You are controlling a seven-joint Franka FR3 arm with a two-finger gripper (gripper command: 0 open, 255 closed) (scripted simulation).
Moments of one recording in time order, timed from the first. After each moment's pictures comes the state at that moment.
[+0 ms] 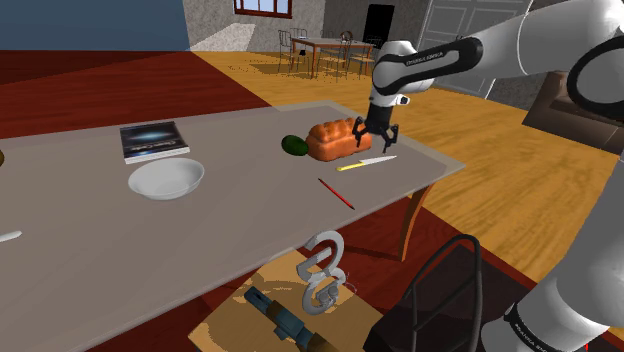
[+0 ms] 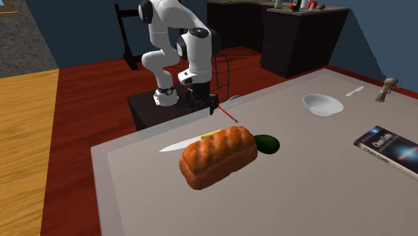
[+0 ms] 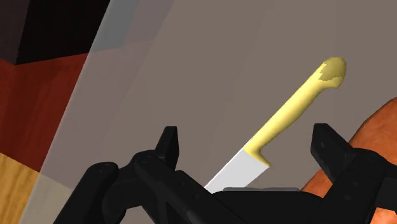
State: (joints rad) arm -0.11 0.21 -0.01 -1.79 0.03 1.97 0.90
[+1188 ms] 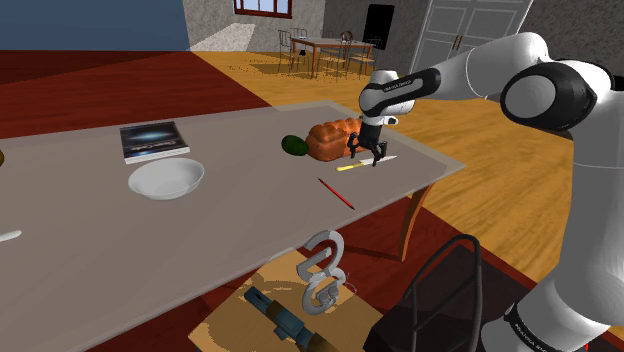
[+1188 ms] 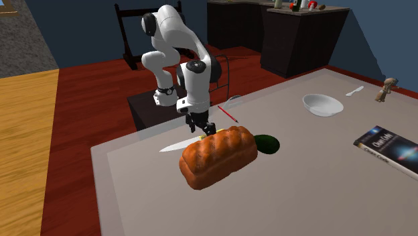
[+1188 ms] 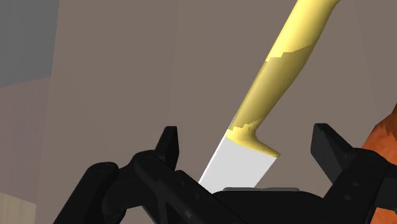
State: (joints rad) arm -0.14 0.47 -0.05 -1.64 0.08 2.06 1.04
